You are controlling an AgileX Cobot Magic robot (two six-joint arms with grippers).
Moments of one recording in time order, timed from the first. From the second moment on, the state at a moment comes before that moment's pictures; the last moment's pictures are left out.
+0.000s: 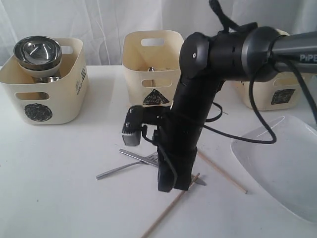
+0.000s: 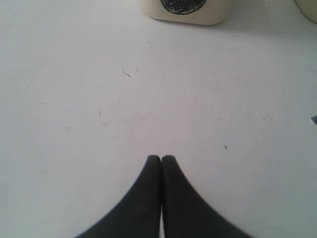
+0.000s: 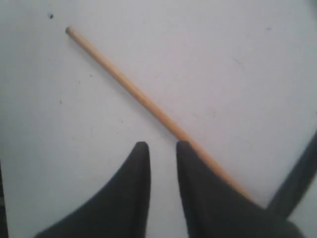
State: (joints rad) left arm 0.21 0.00 0.01 -0.39 0.60 0.30; right arm 0.46 1.91 -1.36 0.41 1.21 -1.17
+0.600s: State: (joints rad) left arm 0.21 0.00 0.01 -0.39 0.60 0.30; right arm 0.47 1.98 -1.33 0.25 1.01 -1.42
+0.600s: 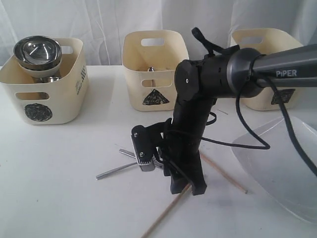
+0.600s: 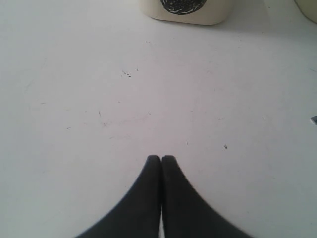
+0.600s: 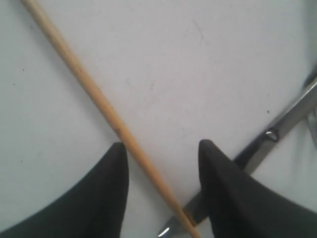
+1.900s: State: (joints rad) left arm 0.21 0.00 0.01 -0.39 0.60 0.30; right arm 0.50 1.69 -1.29 0.31 0.33 -0.97
